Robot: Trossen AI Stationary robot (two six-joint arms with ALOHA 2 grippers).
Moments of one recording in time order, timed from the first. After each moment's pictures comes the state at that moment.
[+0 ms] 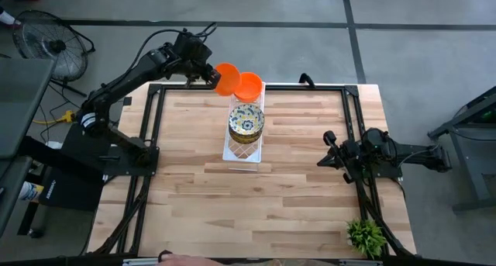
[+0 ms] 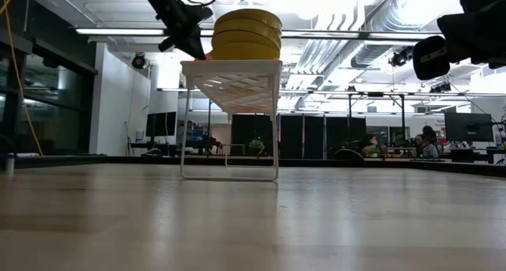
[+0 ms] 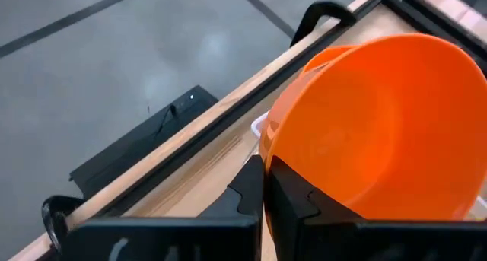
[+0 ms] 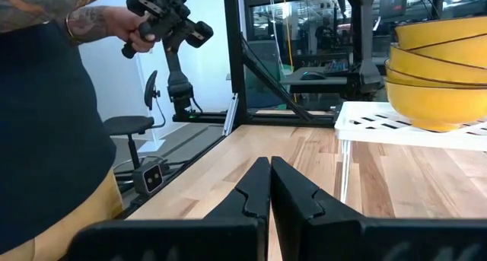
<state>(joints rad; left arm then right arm) 0.73 1.44 1.51 -0.79 0.04 -0.14 -0.09 0.01 0.01 0.09 -0.47 0.12</state>
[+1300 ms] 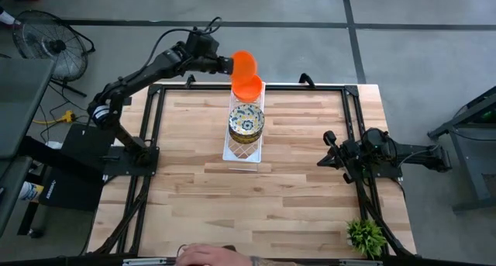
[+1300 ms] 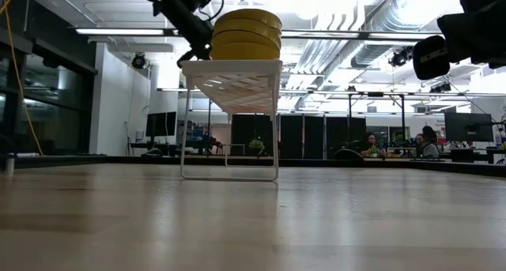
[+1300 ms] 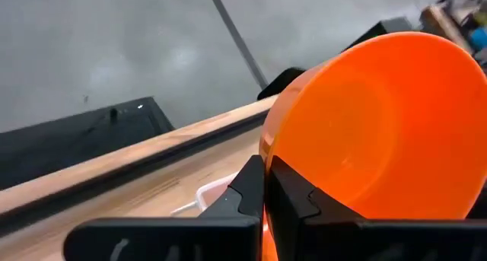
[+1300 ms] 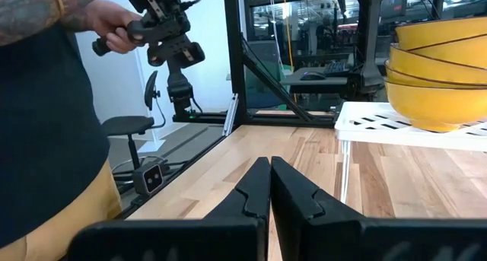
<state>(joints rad) 0.73 1.57 1.51 -0.54 0.10 -0.53 -0.09 0.01 0.01 0.09 -0.47 0.12</state>
